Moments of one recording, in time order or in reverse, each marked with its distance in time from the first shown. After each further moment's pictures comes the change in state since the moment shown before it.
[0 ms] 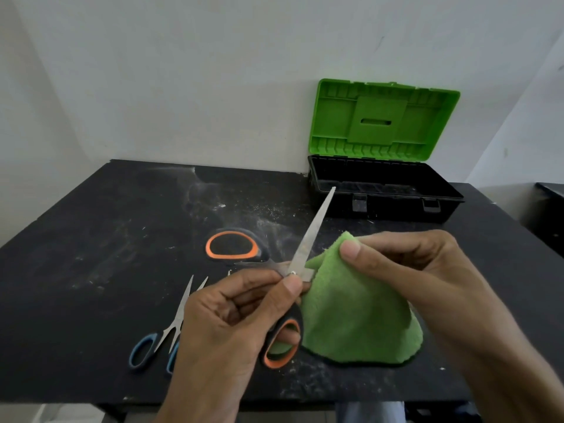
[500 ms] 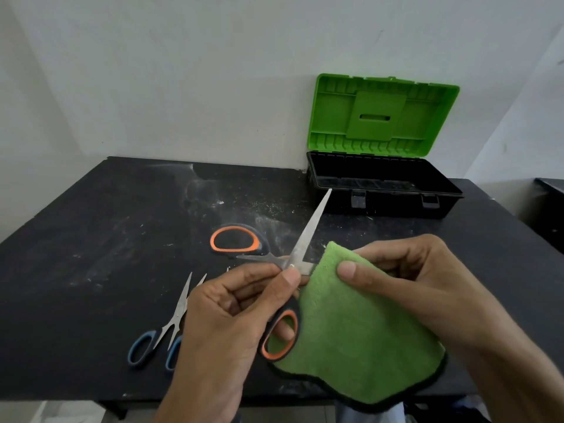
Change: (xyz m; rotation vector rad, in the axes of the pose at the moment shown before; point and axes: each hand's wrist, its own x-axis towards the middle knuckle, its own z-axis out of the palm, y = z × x) left_hand 0.004 -0.003 0.001 0.023 -0.014 -0.035; right_hand 0.001 0.007 -0.011 -0.120 -0.085 0.110
